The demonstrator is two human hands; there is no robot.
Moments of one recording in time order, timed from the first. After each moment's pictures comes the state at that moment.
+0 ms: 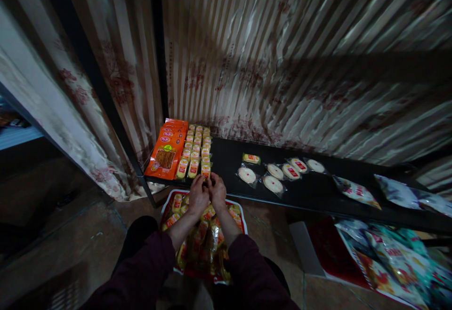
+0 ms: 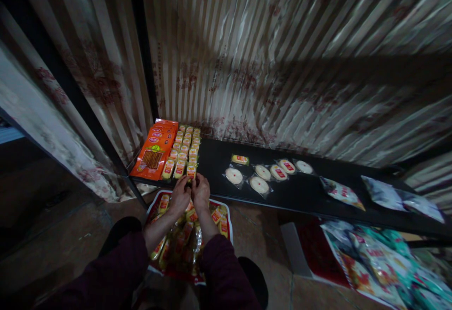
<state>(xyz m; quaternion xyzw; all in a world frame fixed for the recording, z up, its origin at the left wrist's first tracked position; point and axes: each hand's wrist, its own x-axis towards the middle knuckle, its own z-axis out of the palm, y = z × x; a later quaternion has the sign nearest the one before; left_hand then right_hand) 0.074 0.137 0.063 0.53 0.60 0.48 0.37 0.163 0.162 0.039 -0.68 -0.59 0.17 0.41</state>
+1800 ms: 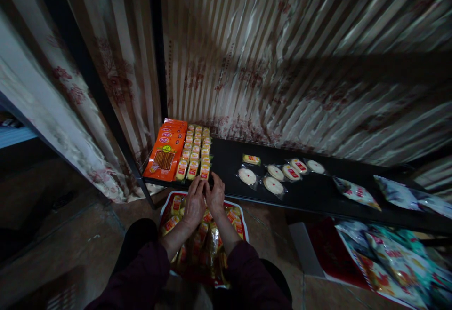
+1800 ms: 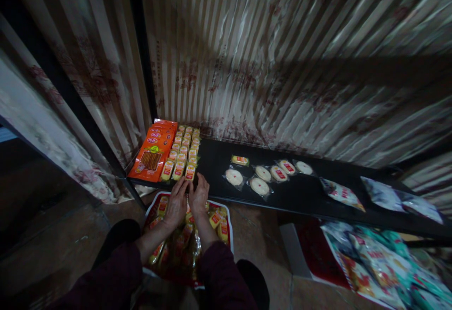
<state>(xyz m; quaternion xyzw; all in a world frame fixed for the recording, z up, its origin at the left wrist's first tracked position) 0.058 0.118 0.044 0.67 0.53 0.46 0.24 0.154 0.155 0.032 -0.66 -0.60 0.12 0.44</state>
